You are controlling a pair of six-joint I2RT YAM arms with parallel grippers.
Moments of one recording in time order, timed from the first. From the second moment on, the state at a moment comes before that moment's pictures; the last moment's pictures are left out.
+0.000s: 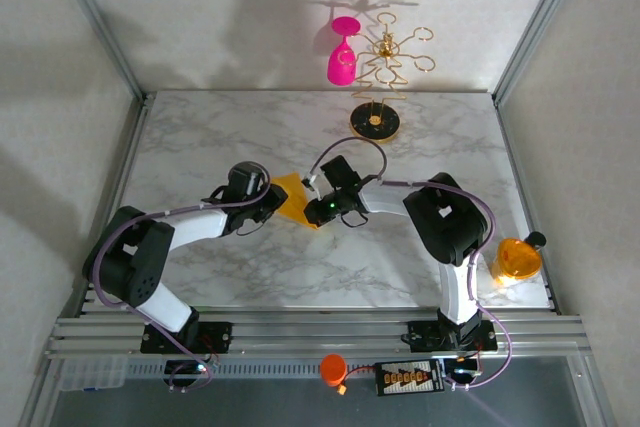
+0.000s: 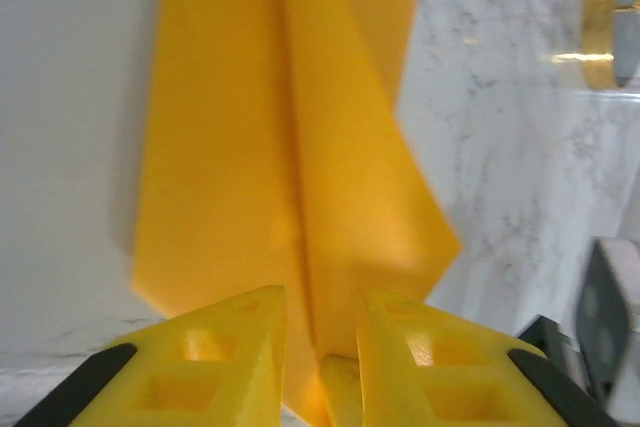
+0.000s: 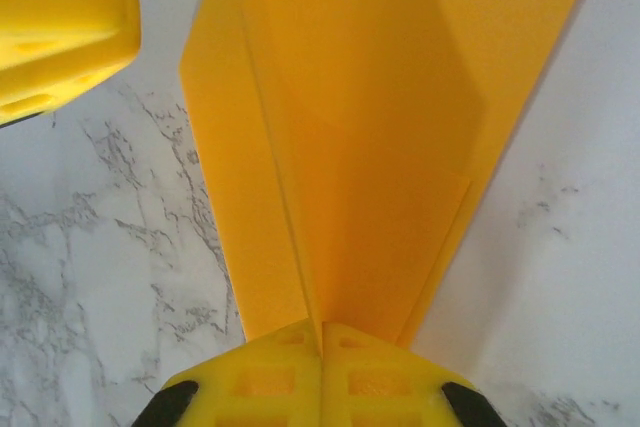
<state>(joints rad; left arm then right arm) -0.42 1.58 0.70 0.13 0.20 -1.14 0.70 1.99 1.15 -0.18 -0.47 0.15</state>
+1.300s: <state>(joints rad) -0.44 1.71 0.74 0.20 0.28 -1.08 0.66 2.01 1.16 -0.18 -0.58 0.20</state>
